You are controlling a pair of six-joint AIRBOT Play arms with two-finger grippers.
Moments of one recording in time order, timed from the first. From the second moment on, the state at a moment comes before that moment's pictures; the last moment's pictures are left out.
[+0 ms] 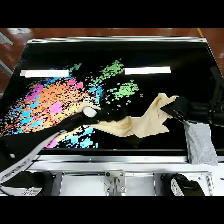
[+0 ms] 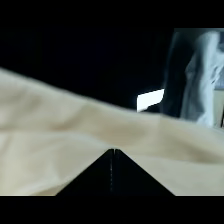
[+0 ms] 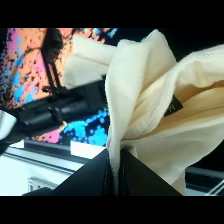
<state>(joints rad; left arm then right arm) -0.71 -1.58 1.08 0.27 -0.39 -1.33 -0.14 -0.74 1.03 -0.84 1.39 1.64</state>
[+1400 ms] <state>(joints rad) 0.12 -0.66 1.08 0.64 -1.03 -1.29 0.49 -1.56 1.40 -0.66 0.76 1.53</state>
